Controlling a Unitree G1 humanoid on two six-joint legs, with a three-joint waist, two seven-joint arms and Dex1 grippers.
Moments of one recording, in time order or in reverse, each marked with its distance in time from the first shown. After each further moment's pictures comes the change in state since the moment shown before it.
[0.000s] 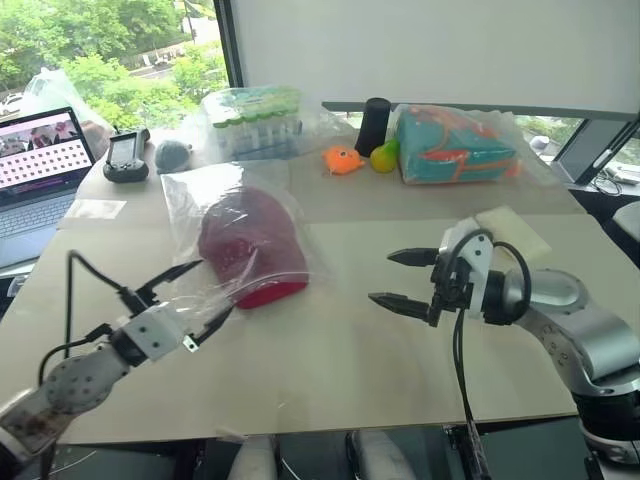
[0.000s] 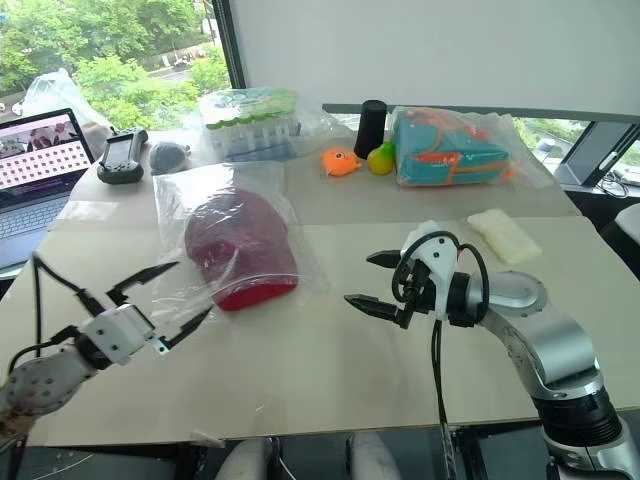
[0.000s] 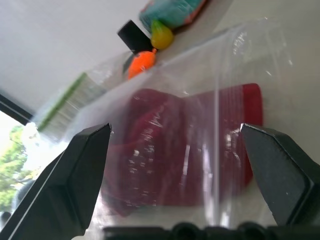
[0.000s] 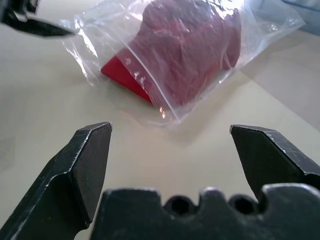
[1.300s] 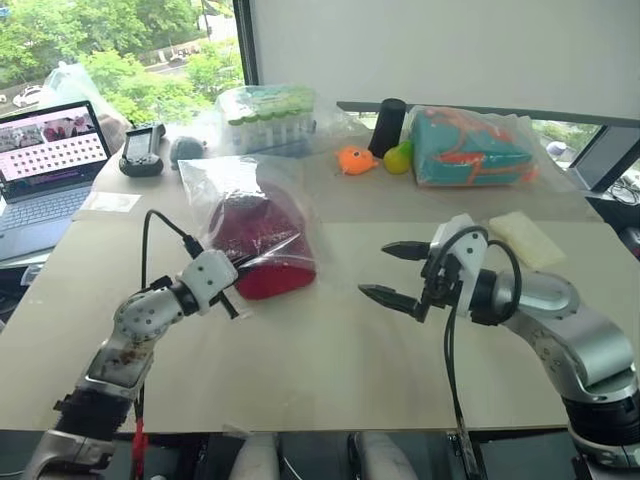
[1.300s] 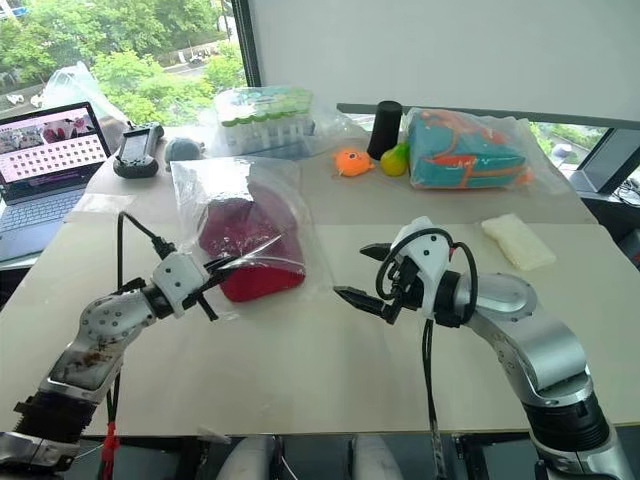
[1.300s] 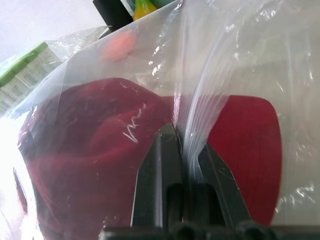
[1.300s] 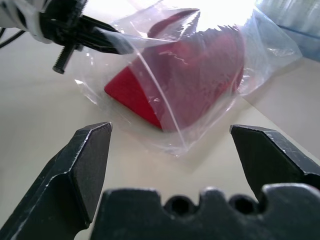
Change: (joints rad) left arm -0.365 -0.476 0.236 0.086 0.117 0.465 -0.535; right arm -0.006 0.049 -0.003 -0.105 0.048 0.073 -0.118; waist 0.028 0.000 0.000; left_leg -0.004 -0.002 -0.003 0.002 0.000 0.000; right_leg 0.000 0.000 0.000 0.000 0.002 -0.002
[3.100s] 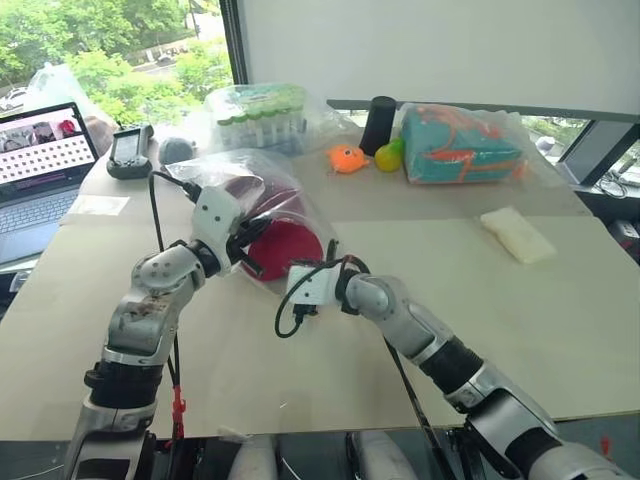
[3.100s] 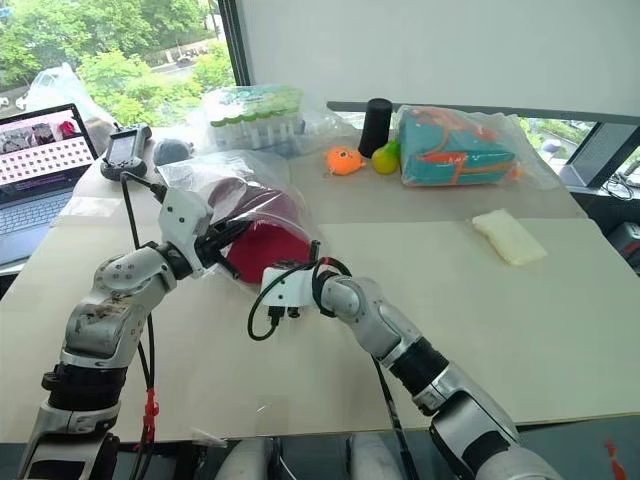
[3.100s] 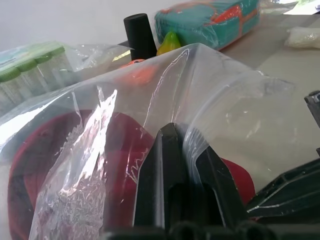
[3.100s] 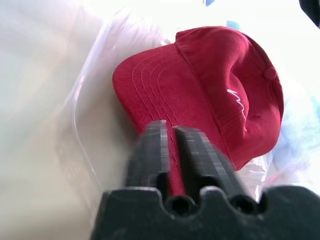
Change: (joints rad) left arm -0.168 -0.190 0.104 -0.180 -0.096 0.511 0.091; right arm -0.318 0.415 0.597 0.687 -0.993 -0.670 -0.255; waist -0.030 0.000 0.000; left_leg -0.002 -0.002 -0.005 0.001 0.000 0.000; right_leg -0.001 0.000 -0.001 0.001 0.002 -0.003
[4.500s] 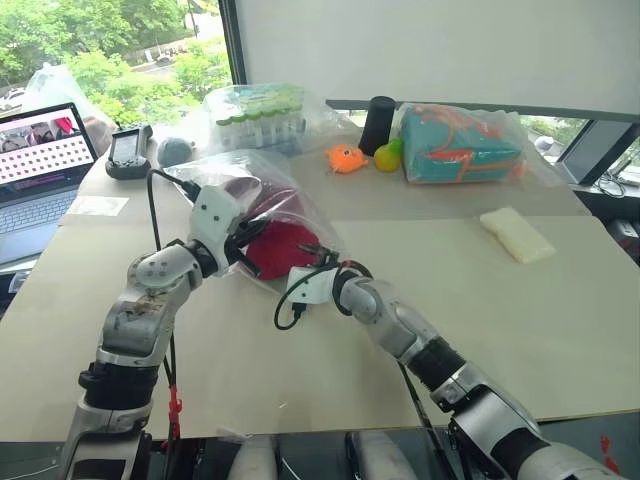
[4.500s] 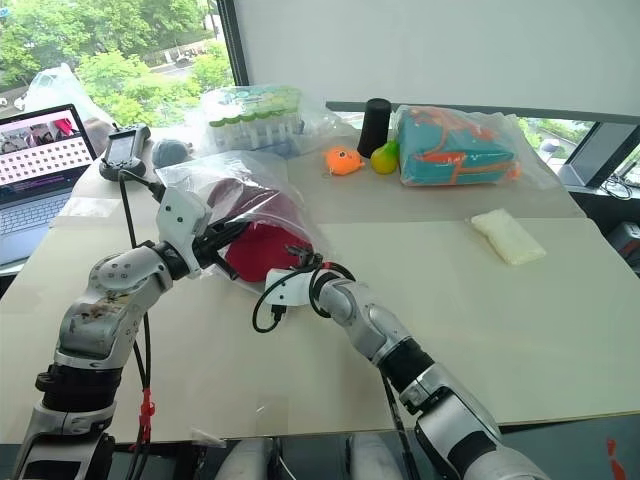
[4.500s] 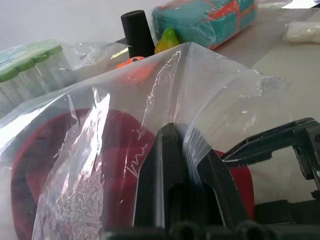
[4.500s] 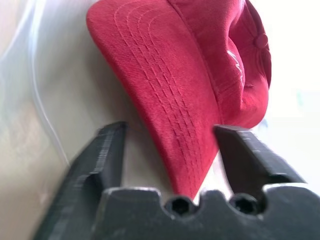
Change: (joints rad) left arm 0.001 0.022 0.002 -0.025 0.000 0.025 -0.012; right arm 0.003 0.086 -0.039 0.199 -0.190 -0.077 -0.167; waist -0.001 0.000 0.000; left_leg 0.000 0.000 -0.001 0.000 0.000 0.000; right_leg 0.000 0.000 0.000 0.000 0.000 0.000
